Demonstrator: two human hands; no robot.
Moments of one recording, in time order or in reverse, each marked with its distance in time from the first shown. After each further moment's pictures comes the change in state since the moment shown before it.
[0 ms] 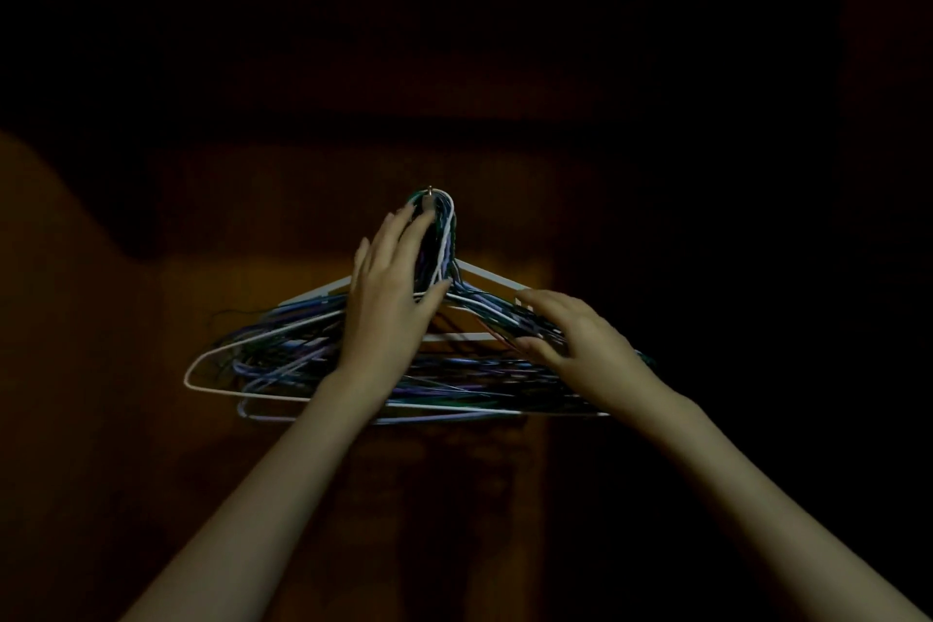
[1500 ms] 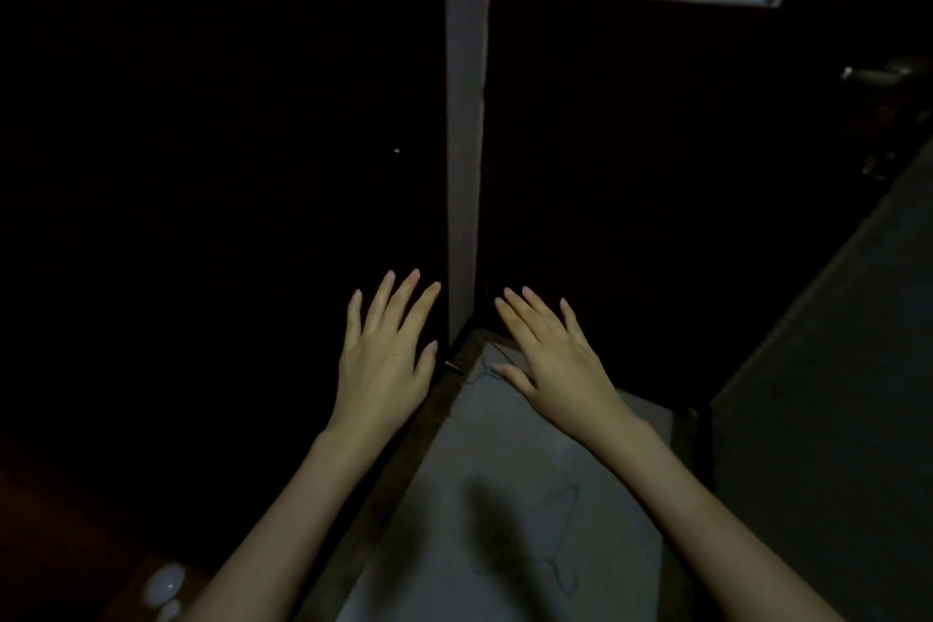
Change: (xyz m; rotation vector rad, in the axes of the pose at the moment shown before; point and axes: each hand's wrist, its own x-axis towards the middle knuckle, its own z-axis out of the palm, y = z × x) left_hand -0.437 0.526 0.154 -0.467 -0.836 0.454; right_hand -0.680 0.147 -0.224 -0.555 -0.303 0.848
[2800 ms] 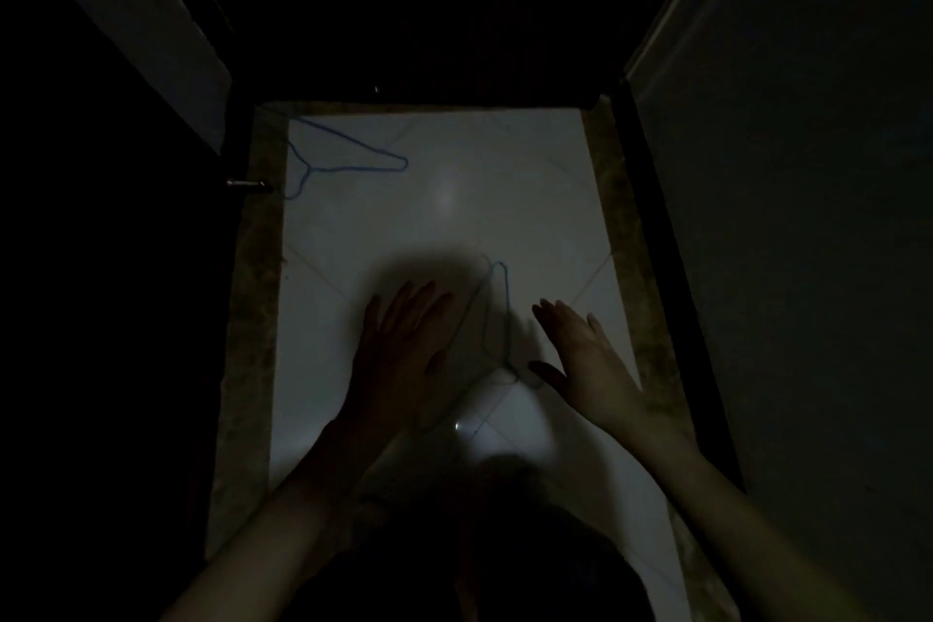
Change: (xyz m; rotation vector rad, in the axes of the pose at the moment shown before) left_hand -0.106 -0.004 0.630 -0.302 -0.545 0.572; right_hand -0.218 0.202 0.542 0.263 -0.384 0.805
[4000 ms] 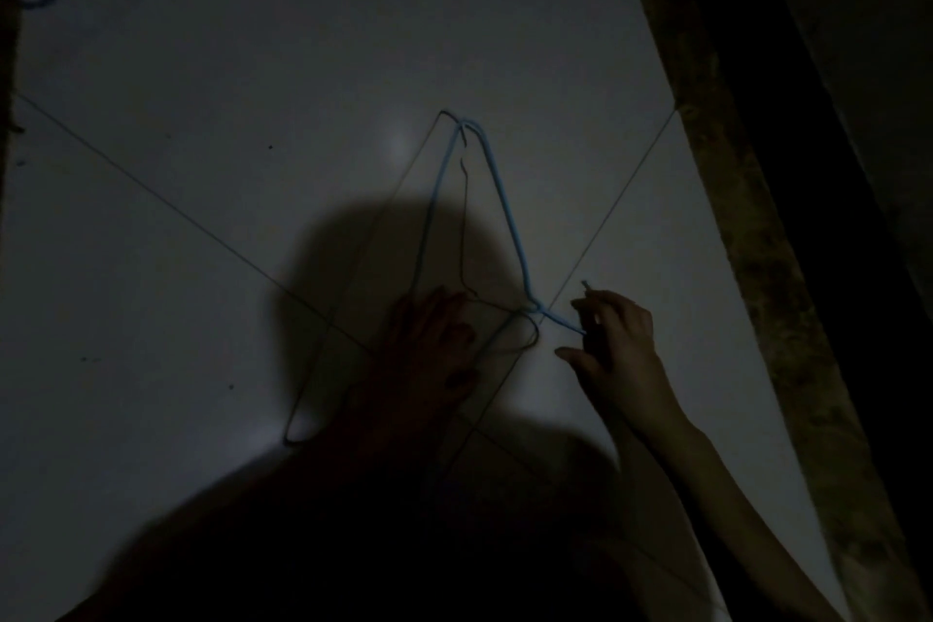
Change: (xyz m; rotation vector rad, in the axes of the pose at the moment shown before) left_hand -0.005 -0.057 0.436 0.033 -0.171 0.254; right_hand 0.059 0.203 0.343 0.083 0.232 0.241
